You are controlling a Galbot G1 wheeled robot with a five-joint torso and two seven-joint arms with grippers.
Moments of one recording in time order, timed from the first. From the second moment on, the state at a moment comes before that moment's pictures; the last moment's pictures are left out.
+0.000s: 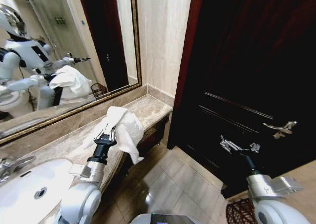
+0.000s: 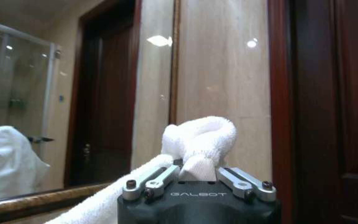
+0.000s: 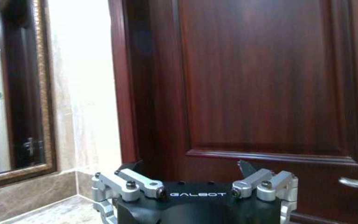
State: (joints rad) left arm 1.69 -1.29 -0.62 -2.42 -0.28 -0.01 -0.06; right arm -1.72 1.46 0.92 2.46 0.44 -0.20 -0.09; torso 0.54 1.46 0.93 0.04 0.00
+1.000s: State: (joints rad) left arm 1.66 -1.29 -0.62 -2.37 -0.31 -0.04 -0.01; right arm -1.76 1.48 0.94 2.47 0.39 -0.16 -0.12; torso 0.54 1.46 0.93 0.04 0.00
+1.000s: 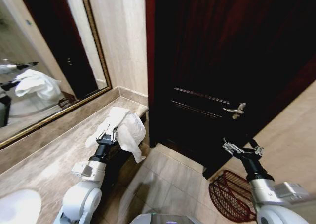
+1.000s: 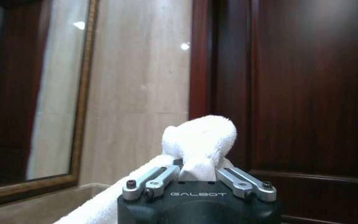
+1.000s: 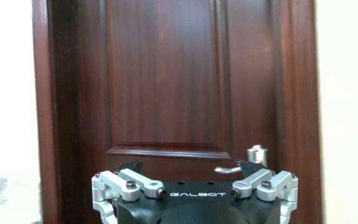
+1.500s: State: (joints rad) left arm 1.69 -1.29 -0.64 -2.38 -0.31 -0.09 0.00; right arm -1.73 1.49 0.93 2.46 0.39 -0.15 -0.09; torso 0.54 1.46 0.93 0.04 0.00
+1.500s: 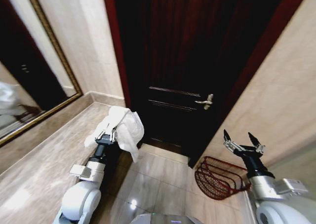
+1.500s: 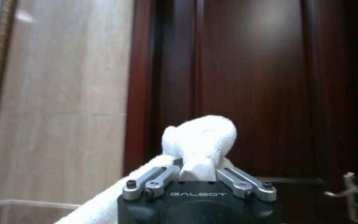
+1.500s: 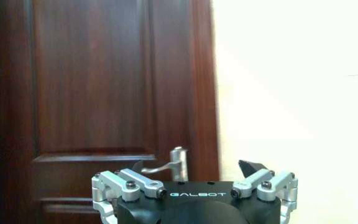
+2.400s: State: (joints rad) left arm 1.69 -1.28 -0.65 -2.37 -0.36 -0.11 0.02; right arm -1.72 1.49 0.94 2.45 0.38 -0.17 -0.07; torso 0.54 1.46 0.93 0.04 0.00
